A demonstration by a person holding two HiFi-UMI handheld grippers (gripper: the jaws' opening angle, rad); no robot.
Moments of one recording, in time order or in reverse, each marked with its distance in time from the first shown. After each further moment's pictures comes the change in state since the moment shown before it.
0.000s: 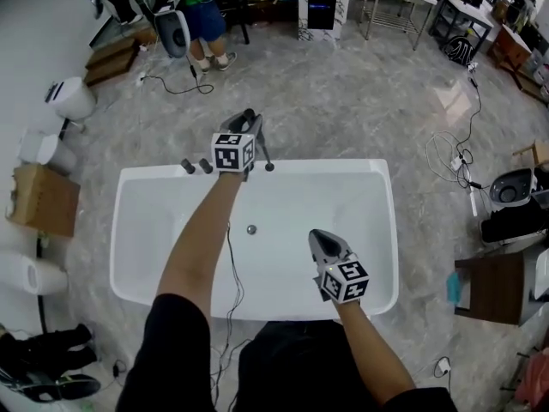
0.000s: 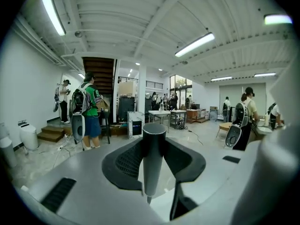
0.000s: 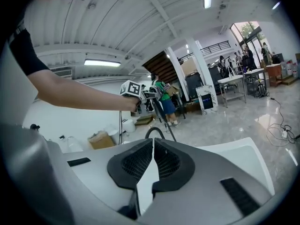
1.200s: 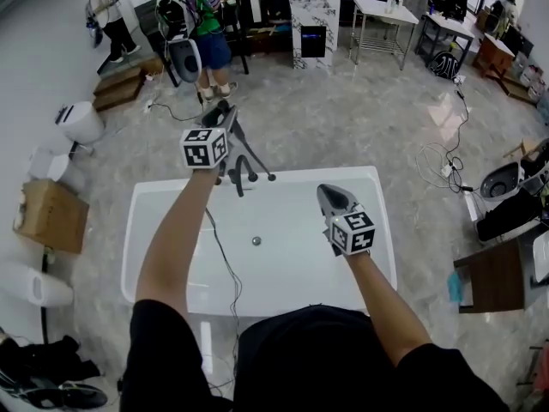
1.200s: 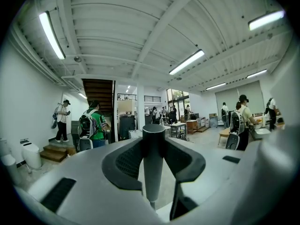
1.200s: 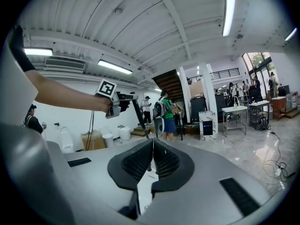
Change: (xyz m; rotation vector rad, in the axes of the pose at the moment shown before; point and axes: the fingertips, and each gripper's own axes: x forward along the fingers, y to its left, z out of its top) left arm -0.157 0.004 0.152 0.082 -0.182 0.010; right arm -0.034 0.019 0.127 -0.221 -0.160 -0.027
